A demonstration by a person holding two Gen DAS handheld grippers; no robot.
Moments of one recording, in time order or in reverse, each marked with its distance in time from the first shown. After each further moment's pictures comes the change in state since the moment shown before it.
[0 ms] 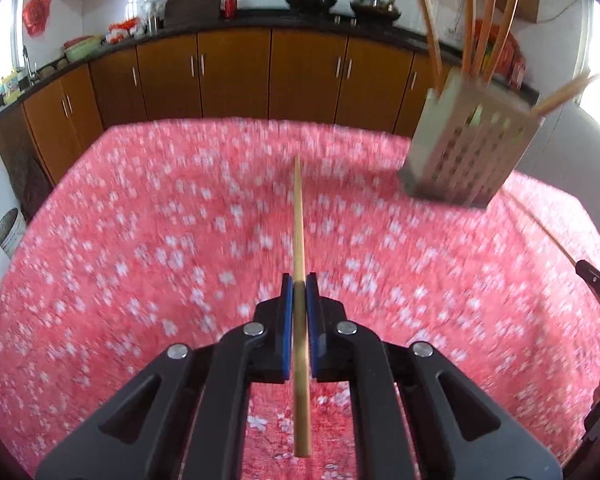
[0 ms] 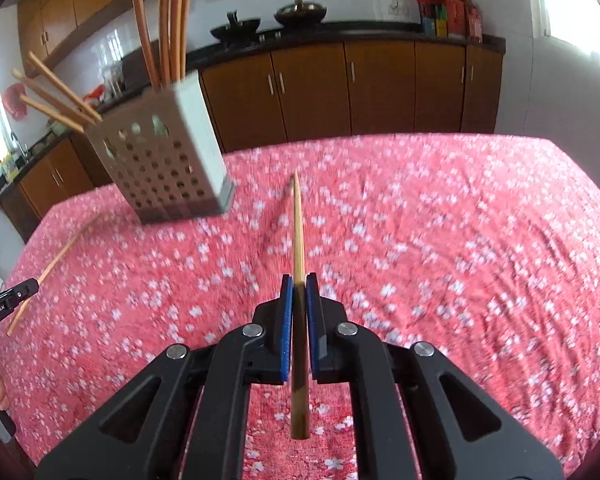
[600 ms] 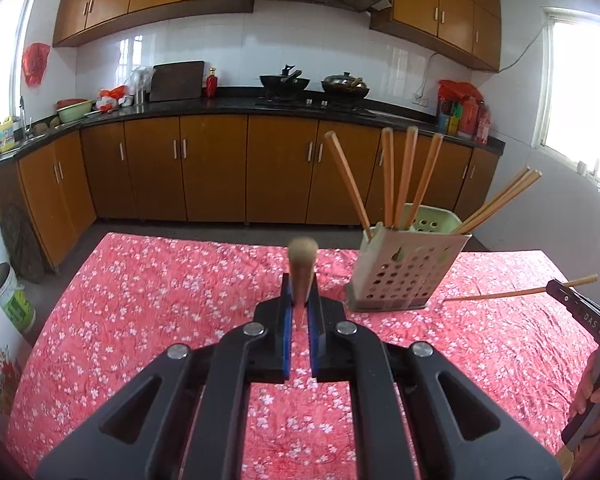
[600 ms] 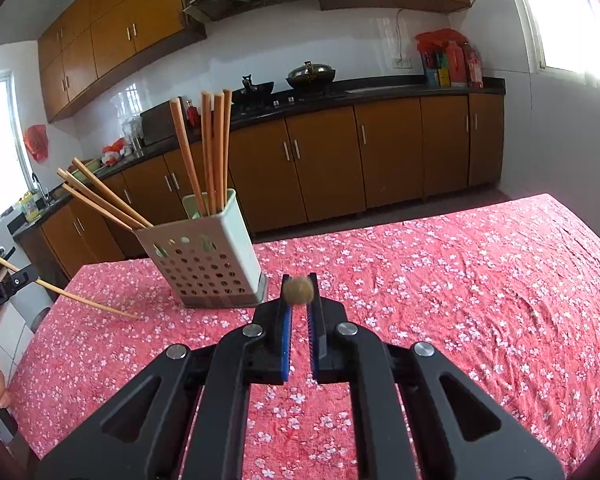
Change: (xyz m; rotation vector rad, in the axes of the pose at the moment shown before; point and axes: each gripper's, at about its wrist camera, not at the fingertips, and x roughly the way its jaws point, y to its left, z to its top) left arm -0.076 -0.027 0.061 0.042 -0.245 -0.075; right arm -0.051 0.005 0.048 0.022 -0.197 0.068
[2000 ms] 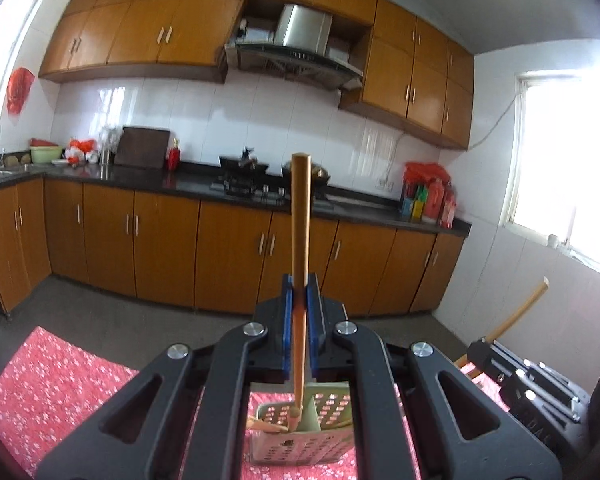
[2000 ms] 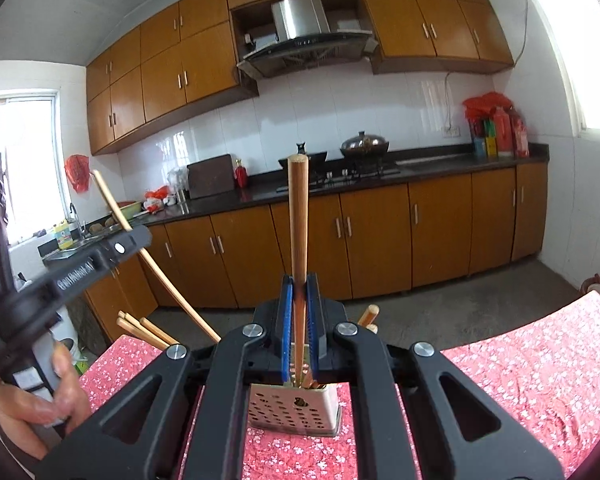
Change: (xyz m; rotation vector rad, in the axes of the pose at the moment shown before) left arm 0.045 -0.089 0.124 -0.052 -0.279 -0.132; right arm 0.014 0.068 0.097 -0.076 -0.206 0.146
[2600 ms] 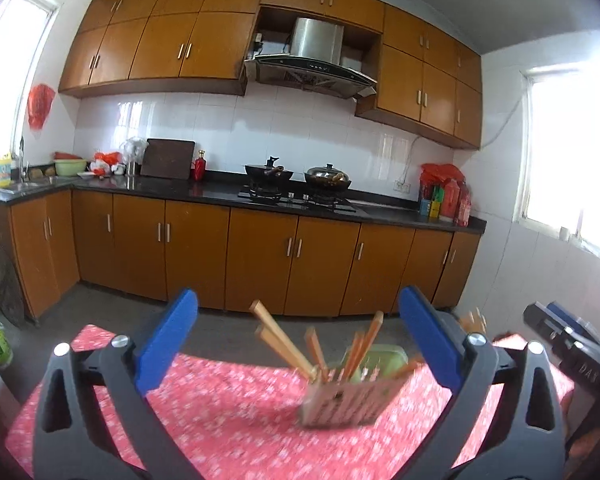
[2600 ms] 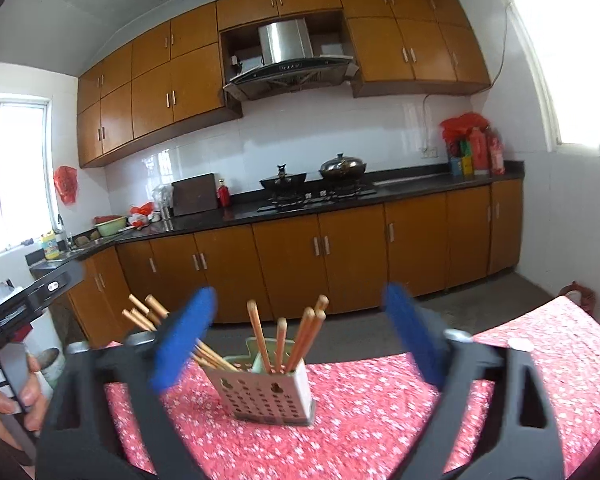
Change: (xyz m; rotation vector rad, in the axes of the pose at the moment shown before) left arm -0.106 0.039 -0.014 0.048 -0.035 0.074; right arm -0.073 0.000 -0.002 -0.022 -0.100 -0.091
